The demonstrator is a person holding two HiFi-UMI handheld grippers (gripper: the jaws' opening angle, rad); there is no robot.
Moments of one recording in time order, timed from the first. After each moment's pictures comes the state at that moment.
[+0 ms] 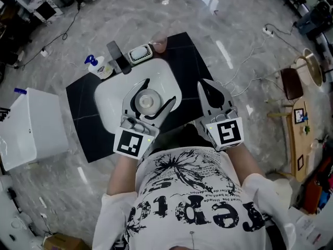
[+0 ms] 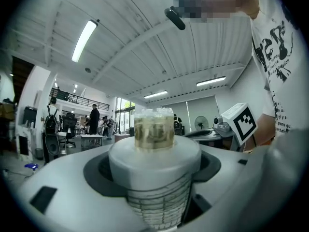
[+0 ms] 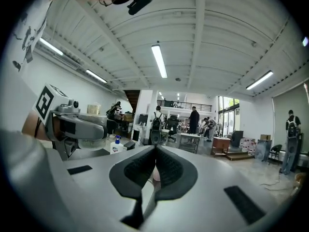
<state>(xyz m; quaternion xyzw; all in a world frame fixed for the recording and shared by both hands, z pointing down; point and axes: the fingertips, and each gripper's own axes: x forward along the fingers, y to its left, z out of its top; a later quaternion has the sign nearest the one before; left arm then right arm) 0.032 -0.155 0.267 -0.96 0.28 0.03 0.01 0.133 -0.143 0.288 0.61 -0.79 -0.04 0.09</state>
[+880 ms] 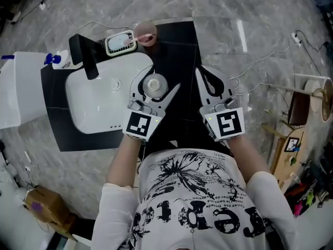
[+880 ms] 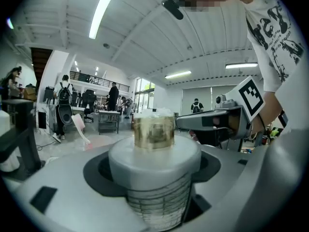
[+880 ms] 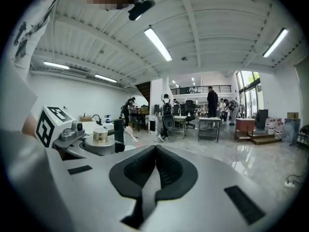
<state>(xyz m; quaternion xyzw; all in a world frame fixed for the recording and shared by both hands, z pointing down) 0.212 -0.375 0.485 -0.92 0.39 -0.05 -0.07 0.283 -0.379 0.457 0.49 -0.87 0.05 0.11</state>
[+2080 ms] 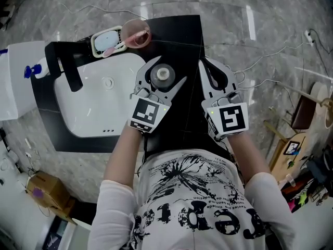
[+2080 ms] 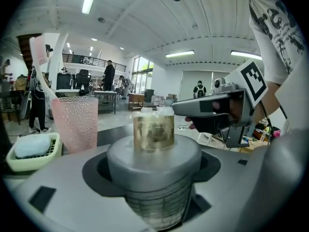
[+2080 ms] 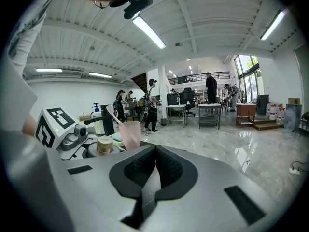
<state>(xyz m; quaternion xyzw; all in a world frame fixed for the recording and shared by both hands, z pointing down) 0.253 -0.434 0.601 -0.91 0.35 -0.19 -0.13 0.309 -0.451 0.548 0.48 -0.86 0.11 0.13</state>
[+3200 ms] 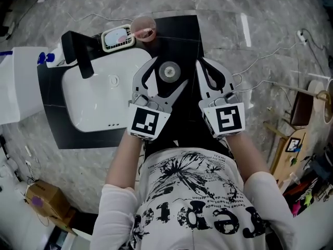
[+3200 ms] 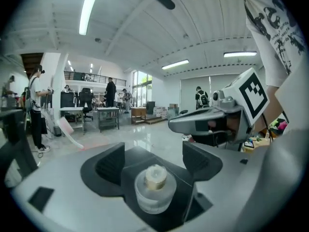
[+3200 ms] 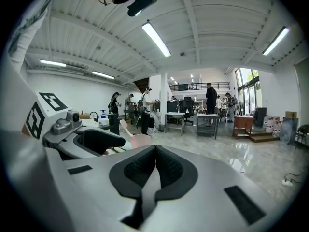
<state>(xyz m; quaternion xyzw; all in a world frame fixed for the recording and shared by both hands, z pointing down) 0.232 -0.386 0.506 -0.91 0.37 -0.14 -0.07 0.286 -0.401 0.485 0.49 -0.86 0.06 0.13</state>
